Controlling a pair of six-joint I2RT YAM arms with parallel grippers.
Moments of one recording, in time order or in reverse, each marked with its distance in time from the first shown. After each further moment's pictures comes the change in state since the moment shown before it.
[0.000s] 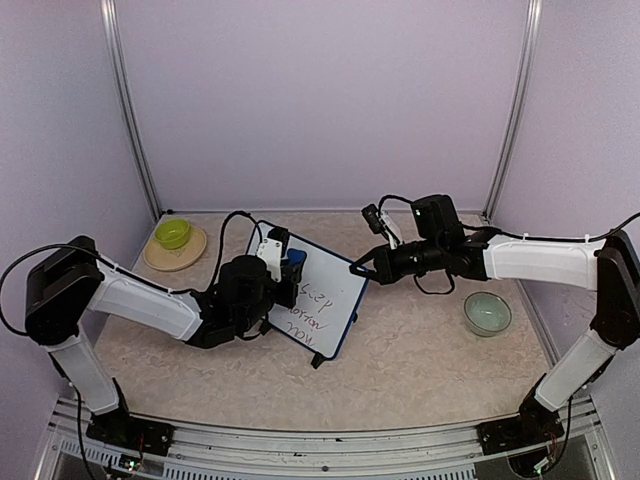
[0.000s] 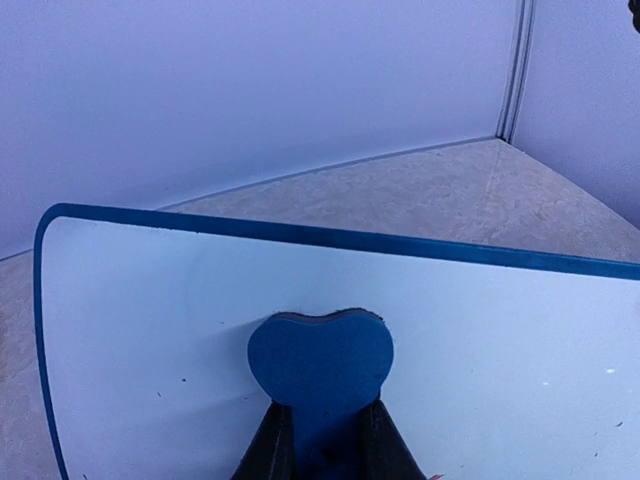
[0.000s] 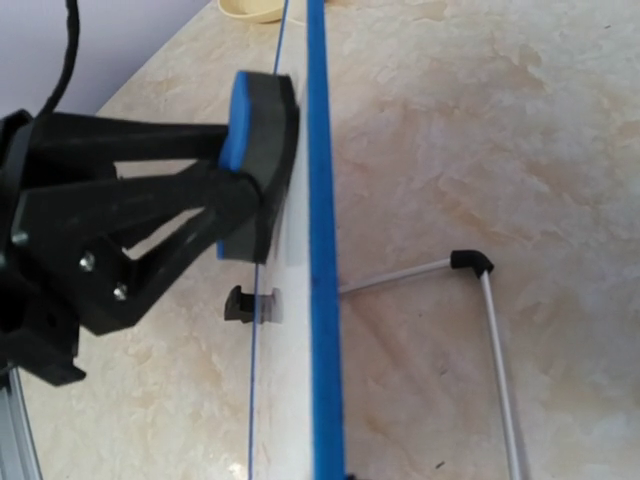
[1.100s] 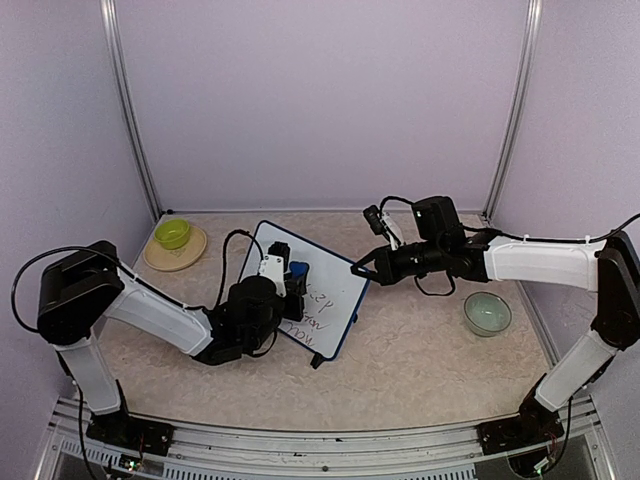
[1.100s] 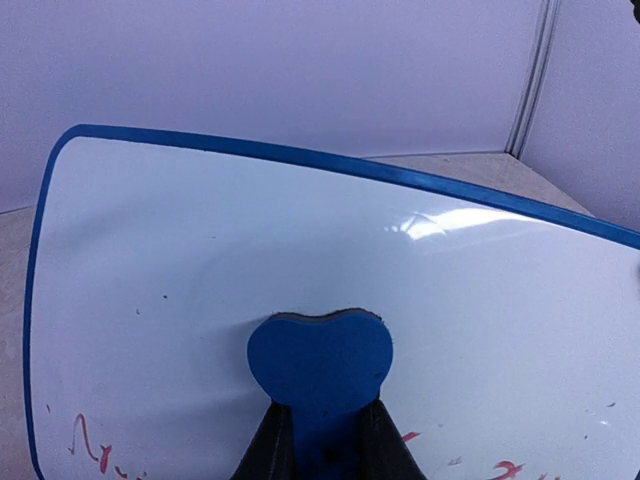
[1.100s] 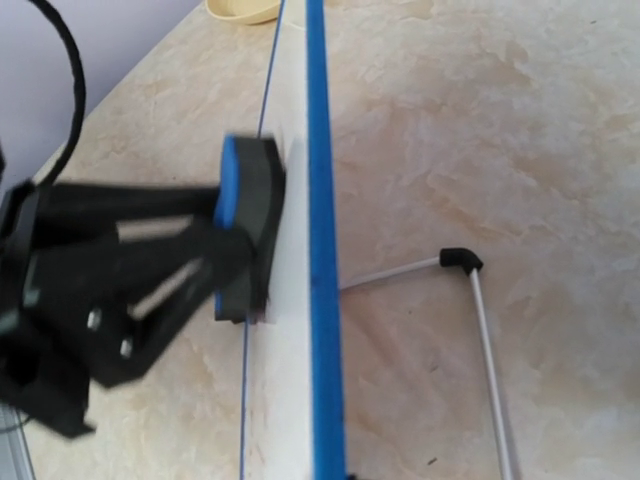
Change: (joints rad) left arm -0.070 0.072 -0.049 0.127 -0.121 -0.117; right arm 0.000 -0.006 -0.015 0.011 0.018 0.011
